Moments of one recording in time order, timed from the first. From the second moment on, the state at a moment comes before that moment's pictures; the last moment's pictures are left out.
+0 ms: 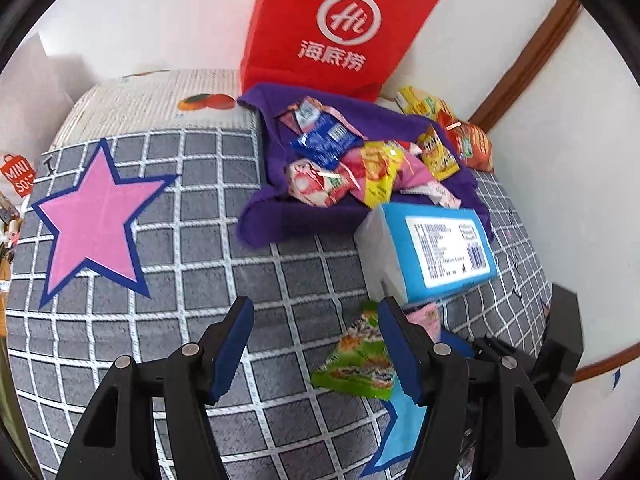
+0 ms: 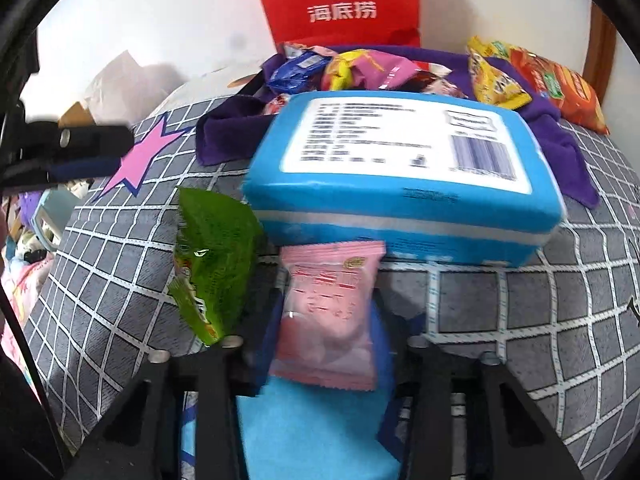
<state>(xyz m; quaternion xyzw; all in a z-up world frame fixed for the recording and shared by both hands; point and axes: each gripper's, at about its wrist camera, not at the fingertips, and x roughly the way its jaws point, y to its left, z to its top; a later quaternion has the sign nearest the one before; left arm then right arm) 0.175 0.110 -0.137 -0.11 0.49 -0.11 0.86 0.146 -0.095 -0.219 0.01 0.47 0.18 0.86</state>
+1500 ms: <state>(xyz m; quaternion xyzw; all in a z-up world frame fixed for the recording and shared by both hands) 0.165 0.022 -0.210 0.03 0.46 -0.08 0.88 0.139 -0.203 -0.232 -0.01 0.42 0.08 0.90</state>
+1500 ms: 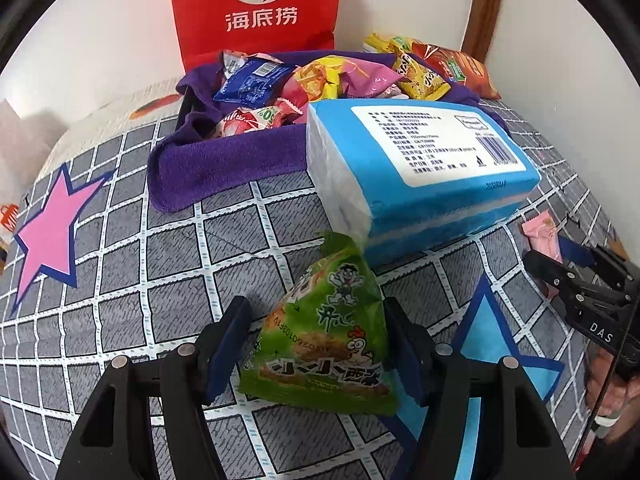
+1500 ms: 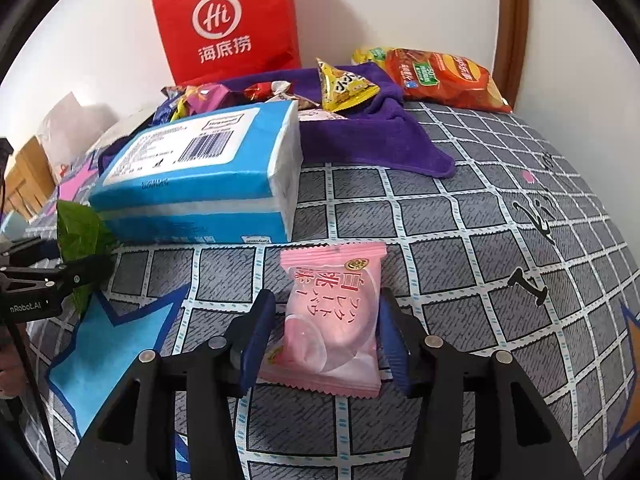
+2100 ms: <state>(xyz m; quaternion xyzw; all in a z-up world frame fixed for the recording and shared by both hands) 0.153 0.038 -0.188 -0.01 0.46 -0.09 0.88 0.138 -0.209 -0.228 0.01 0.43 0.07 0.90</state>
